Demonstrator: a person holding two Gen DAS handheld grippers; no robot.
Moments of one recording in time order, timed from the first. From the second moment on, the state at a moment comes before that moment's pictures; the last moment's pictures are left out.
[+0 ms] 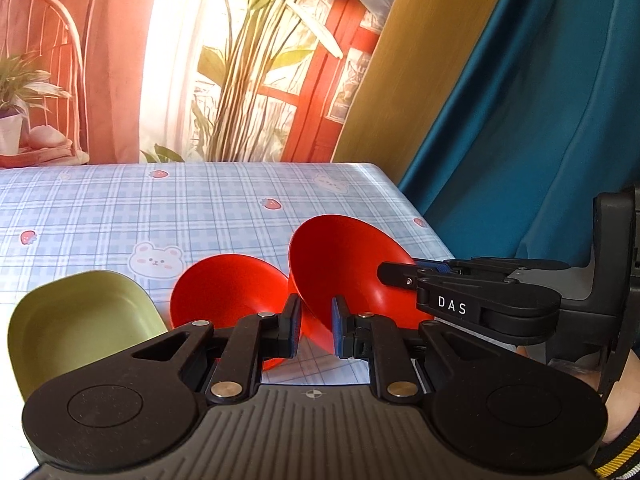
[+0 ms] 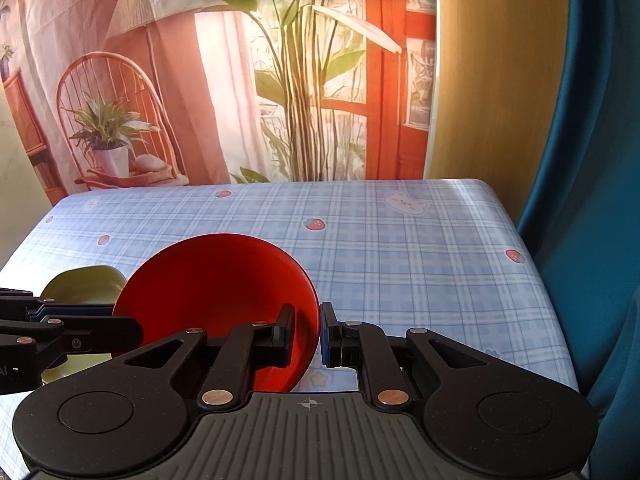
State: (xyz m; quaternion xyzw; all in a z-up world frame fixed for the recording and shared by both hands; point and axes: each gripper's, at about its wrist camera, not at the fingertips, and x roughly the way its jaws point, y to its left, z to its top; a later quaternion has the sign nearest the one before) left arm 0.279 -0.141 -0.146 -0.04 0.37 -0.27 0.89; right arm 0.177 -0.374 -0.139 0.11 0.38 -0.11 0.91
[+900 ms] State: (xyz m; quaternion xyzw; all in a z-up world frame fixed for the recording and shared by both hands) left arm 0.319 -0.101 -0.182 -0.03 0.40 -0.20 0.89; right arm 0.242 -0.331 -0.188 0.11 0.41 -0.07 0.90
